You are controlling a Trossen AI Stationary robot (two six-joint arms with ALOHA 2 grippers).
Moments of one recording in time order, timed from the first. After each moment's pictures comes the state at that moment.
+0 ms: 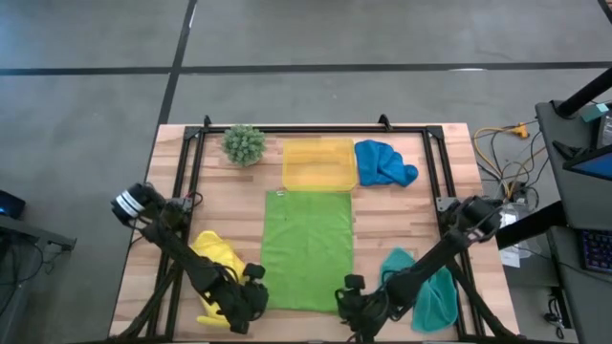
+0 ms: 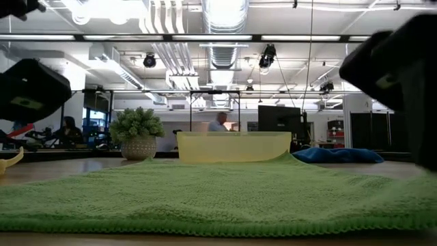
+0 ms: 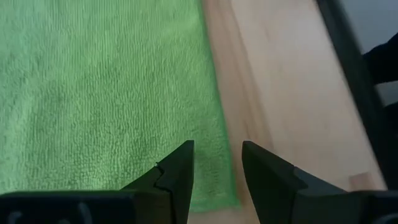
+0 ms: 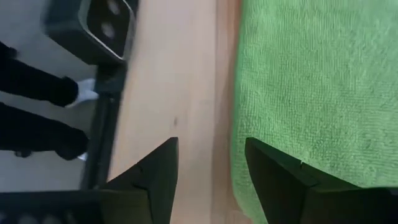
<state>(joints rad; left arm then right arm) -0.80 1.75 0.91 -0.12 -0.24 -0.57 0.75 1.99 1.23 -0.22 0.23 0.62</state>
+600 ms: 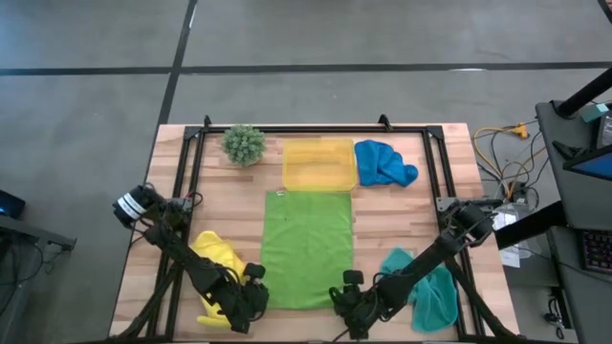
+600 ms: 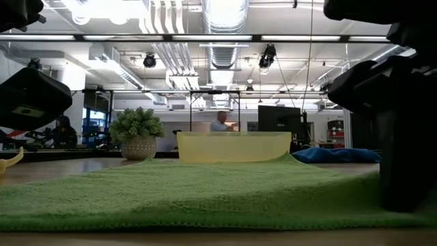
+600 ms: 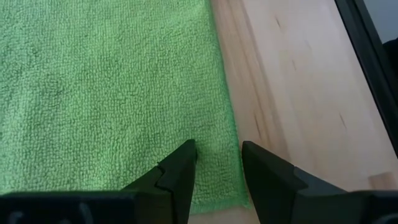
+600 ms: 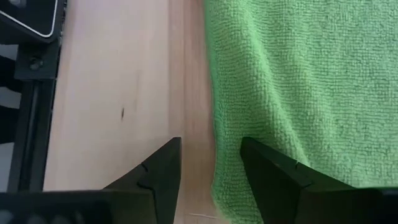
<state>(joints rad) -0.80 1.79 0.90 -0.11 -0.24 -0.57 0.71 2.05 1.29 -0.37 0.23 0.64</state>
